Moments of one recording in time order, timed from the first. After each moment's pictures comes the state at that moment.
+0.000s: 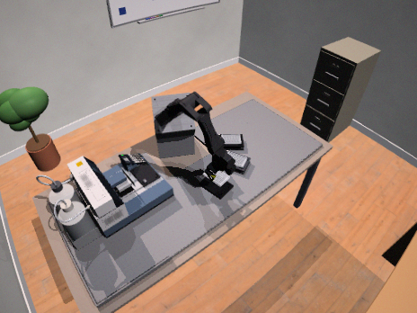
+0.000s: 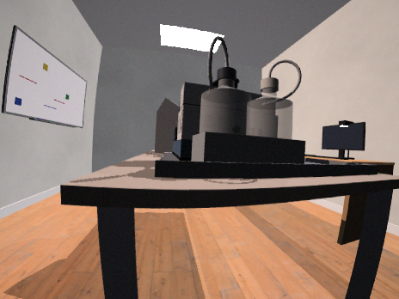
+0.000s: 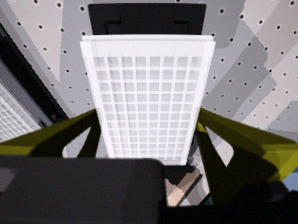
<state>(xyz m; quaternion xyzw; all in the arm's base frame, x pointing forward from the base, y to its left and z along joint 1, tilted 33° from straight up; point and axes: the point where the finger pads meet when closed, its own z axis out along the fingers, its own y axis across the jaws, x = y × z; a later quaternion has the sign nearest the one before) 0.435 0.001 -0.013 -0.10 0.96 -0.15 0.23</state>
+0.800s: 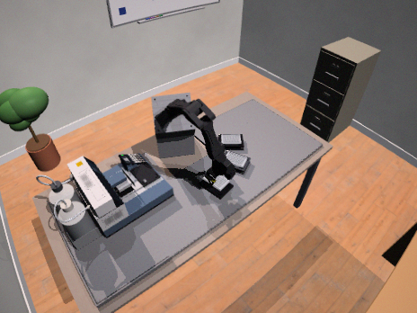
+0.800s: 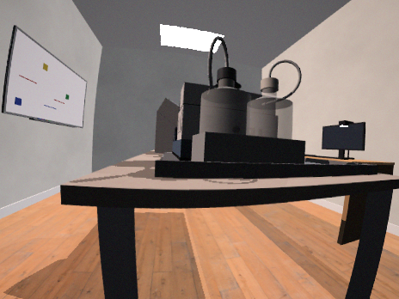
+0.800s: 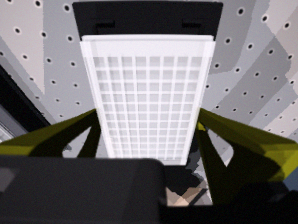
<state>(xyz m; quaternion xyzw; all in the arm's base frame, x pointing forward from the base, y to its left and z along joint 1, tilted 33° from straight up) 0.452 -0.008 -0.045 -0.10 0.96 -0.15 0.23</state>
